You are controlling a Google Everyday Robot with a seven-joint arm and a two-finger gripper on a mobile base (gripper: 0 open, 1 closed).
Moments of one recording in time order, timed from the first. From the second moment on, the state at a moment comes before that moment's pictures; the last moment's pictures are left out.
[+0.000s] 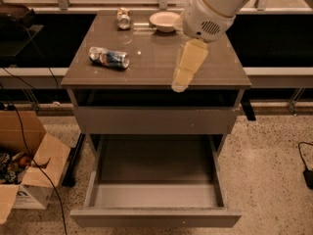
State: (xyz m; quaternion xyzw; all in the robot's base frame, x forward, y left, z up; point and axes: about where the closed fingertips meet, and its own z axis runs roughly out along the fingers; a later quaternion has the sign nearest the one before) arm 0.561 -0.056 0.967 -0.67 0.70 0.05 0.24
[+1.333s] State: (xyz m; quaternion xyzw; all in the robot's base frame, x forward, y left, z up) arm 0.670 0.061 0.903 -0.65 0.67 0.15 0.32
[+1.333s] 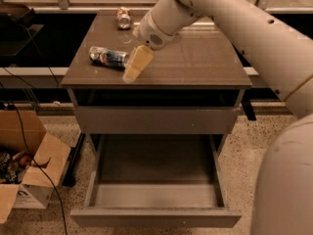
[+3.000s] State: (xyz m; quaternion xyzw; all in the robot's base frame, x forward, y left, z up) arm 0.757 0.120 0.826 -0.61 0.69 0.24 0.31
